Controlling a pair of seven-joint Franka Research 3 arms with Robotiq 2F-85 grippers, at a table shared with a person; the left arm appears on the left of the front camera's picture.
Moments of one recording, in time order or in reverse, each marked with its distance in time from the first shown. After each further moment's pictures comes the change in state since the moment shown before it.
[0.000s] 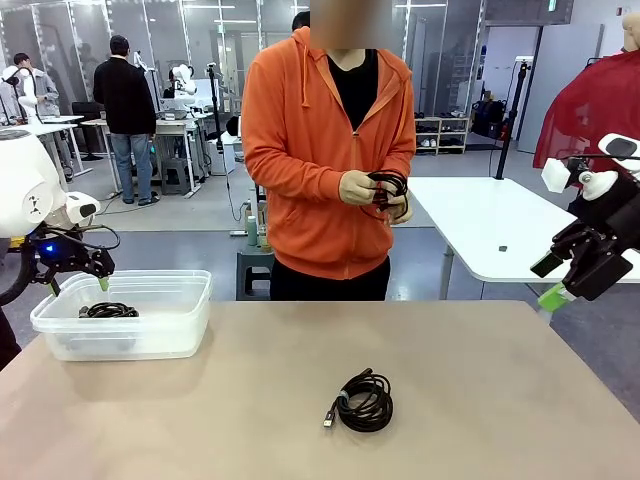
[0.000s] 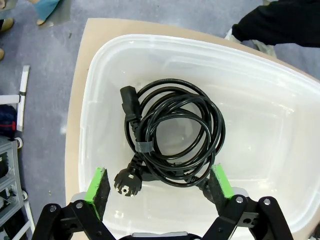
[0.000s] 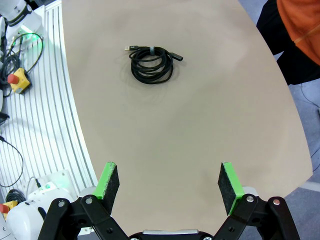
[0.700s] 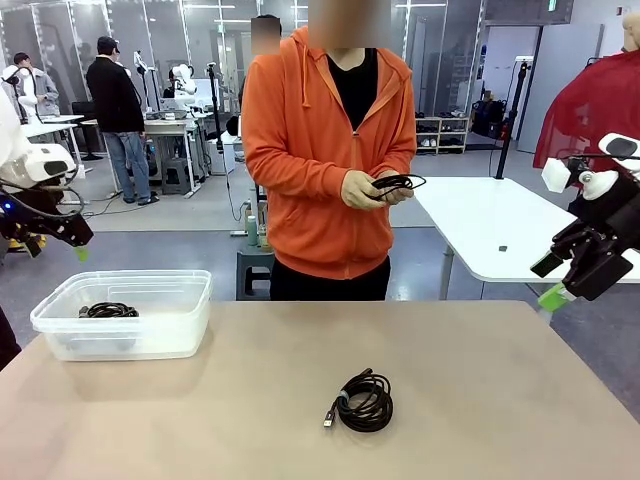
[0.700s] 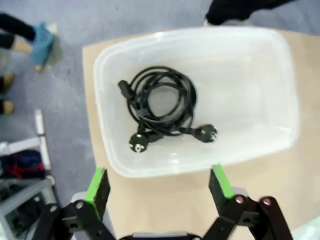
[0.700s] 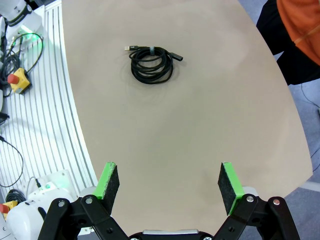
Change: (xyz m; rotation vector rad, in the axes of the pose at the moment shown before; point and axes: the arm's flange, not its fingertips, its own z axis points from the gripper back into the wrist) left arm -0.040 -0.001 0.124 -0.046 -0.088 -0.344; right arm 0.000 0.000 0.000 0.000 0.000 0.000
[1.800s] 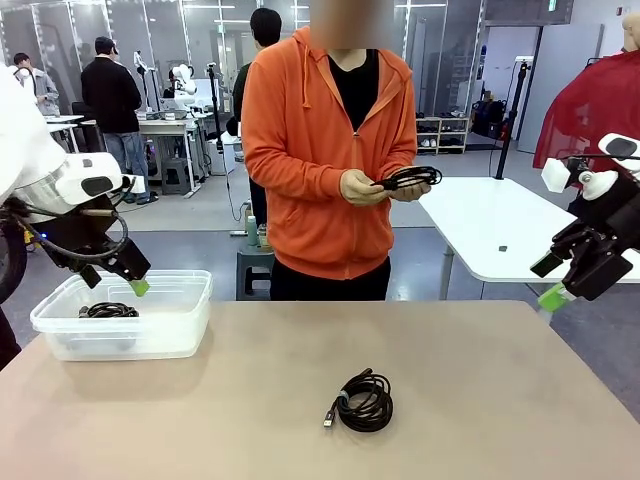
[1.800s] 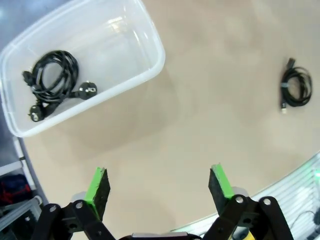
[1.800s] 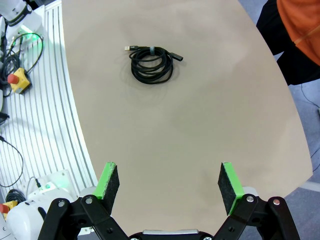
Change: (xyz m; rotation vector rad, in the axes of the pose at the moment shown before) left arm -0.105 -0.170 0.051 -0.123 -0.034 -0.176; right arm 0.000 0.000 0.000 0.000 0.000 0.001
